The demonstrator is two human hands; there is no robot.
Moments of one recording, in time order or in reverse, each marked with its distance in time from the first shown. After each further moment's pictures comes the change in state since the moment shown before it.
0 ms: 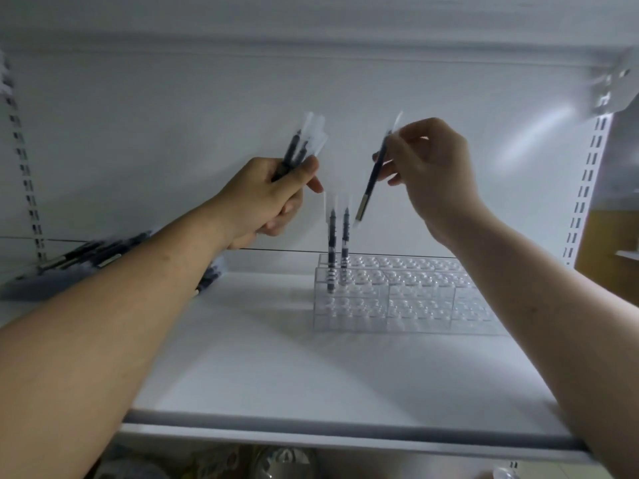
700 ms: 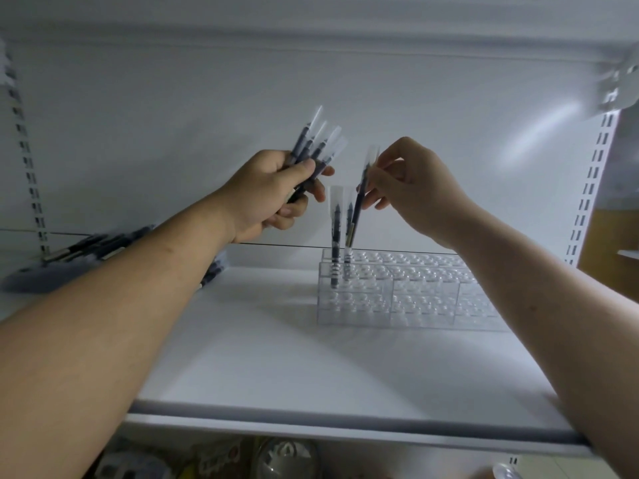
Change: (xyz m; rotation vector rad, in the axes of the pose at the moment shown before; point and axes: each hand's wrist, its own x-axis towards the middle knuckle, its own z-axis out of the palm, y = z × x) left_hand 0.004 0.001 0.002 -0.104 0.010 -0.025; right_hand -0.010 0.004 0.001 -0.343 -0.303 0.027
